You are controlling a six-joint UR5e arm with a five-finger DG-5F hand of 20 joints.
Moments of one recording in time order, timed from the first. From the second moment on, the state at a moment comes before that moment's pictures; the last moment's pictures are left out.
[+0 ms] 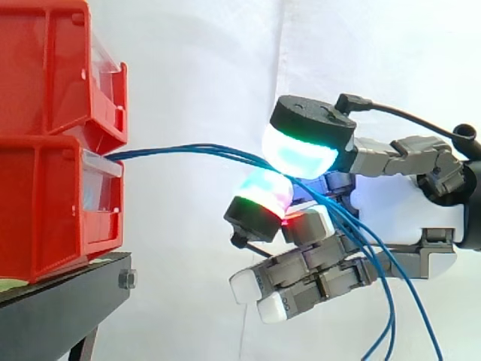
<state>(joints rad) 0.12 -2.27 -1.27 -2.71 -1.26 -0.07</state>
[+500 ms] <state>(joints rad) 0.12 -2.27 -1.27 -2.71 -1.26 -0.07</state>
